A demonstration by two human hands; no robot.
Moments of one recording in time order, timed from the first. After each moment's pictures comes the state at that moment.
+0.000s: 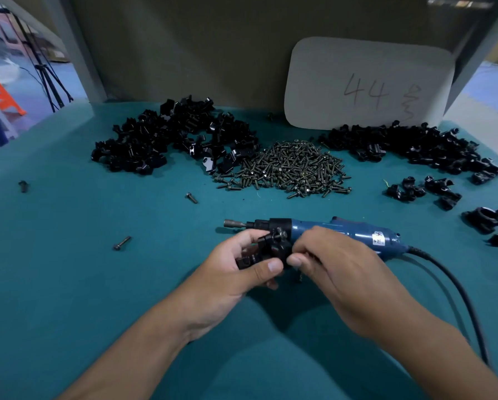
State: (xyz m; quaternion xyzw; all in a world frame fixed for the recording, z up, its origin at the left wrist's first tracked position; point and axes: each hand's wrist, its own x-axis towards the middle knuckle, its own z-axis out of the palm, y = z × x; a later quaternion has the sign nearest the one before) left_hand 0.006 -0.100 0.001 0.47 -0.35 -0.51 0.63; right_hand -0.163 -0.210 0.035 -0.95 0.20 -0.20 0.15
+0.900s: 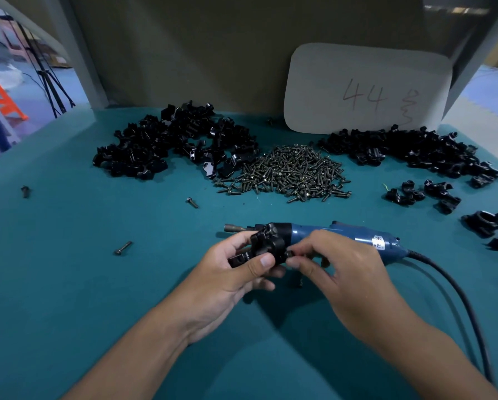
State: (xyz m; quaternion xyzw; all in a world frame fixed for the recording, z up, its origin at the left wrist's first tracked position) left_hand 0.009 -0.098 0.006 0.43 -0.30 -0.54 0.66; right_hand -0.158 -0.212 0.024 -0.90 0.19 -0.32 0.22
